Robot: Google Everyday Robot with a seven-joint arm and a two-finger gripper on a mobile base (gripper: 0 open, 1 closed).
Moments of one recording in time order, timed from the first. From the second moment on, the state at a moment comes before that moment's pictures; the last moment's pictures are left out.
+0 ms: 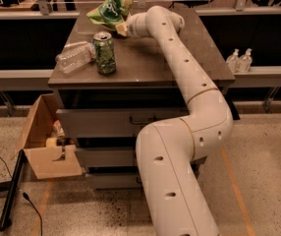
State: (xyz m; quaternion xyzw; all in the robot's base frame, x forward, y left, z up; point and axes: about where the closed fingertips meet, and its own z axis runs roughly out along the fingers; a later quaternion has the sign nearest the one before) arm 0.986 0.048 0.870 -0.29 0.76 0.16 0.56
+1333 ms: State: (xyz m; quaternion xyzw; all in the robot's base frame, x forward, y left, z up) arm 0.984 -0.074 1.015 -0.25 0.70 0.02 0.67
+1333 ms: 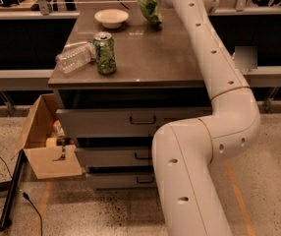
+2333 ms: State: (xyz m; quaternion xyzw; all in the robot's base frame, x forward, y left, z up) arm 0.911 -0.199 0.880 -0.24 0.81 -0.06 0.53
